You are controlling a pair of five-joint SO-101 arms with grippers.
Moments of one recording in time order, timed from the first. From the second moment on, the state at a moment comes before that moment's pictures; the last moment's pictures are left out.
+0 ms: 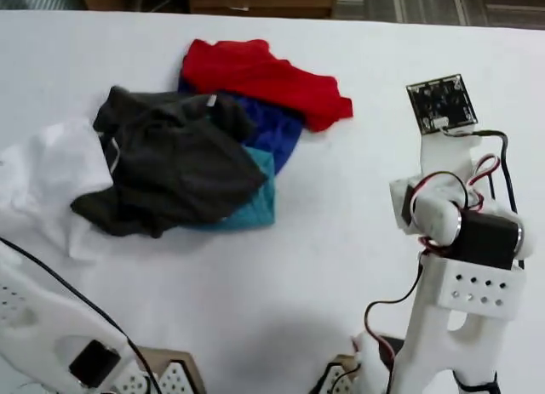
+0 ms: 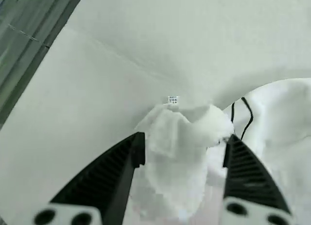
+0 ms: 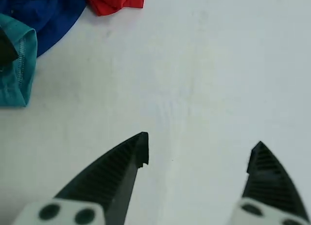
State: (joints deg) left arm -60.1 33.4 -65.6 94.3 -20.6; right arm 7.0 -42.0 16.9 88.4 24.0
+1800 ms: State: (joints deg) left arm -57.6 61.0 -91.6 101.2 -18.7; right arm 7.0 -42.0 16.9 88.4 23.8
